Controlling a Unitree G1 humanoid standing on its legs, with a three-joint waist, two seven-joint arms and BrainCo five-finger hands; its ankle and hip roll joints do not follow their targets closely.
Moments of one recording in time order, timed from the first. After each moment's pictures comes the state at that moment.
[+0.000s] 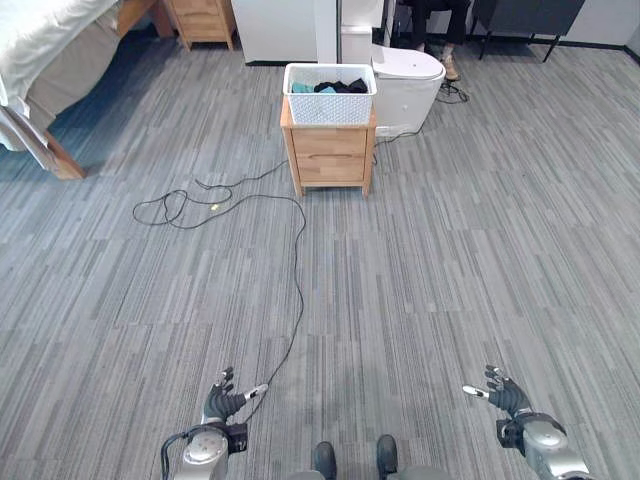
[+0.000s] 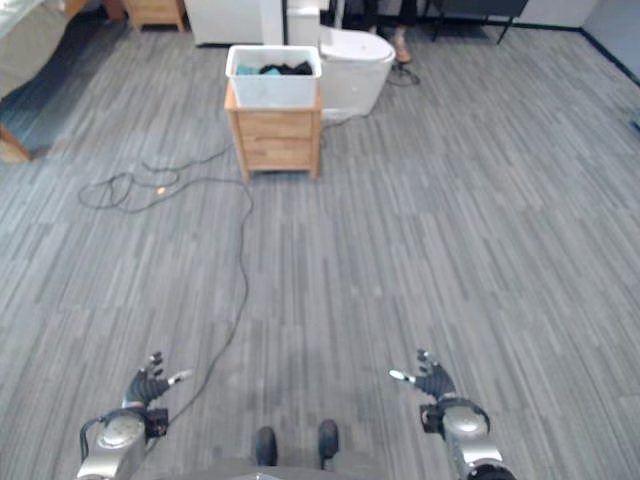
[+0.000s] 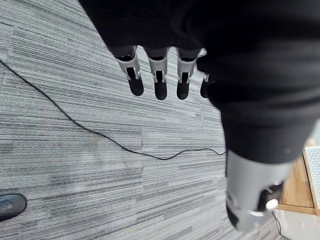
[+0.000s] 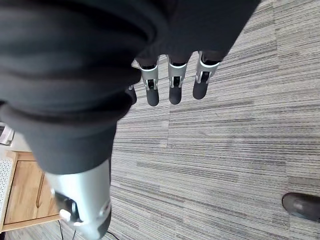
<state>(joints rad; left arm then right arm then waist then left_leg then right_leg) 0.08 0.33 -0.07 0.70 -0.27 -0.13 0.04 -0.02 -0.39 0.17 0.80 0.26 -0.11 -0.01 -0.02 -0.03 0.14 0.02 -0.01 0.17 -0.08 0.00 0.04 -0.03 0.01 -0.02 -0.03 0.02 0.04</state>
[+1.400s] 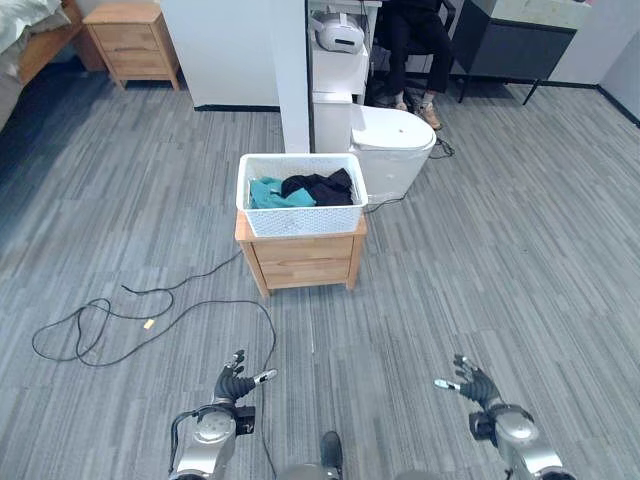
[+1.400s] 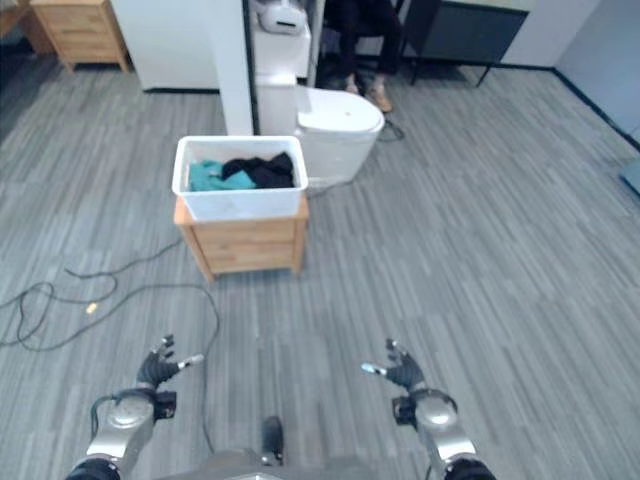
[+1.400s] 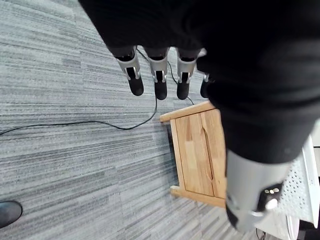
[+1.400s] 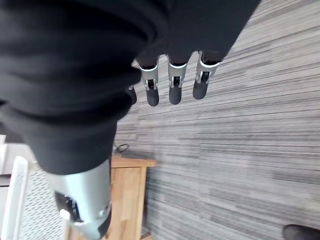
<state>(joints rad) 0.03 0.35 -0.14 0.72 -0.26 -0.12 0.03 0.00 -0.33 0.25 0.68 0.24 -0.11 -0.02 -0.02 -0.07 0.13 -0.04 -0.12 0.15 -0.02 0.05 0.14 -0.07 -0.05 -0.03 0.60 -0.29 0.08</state>
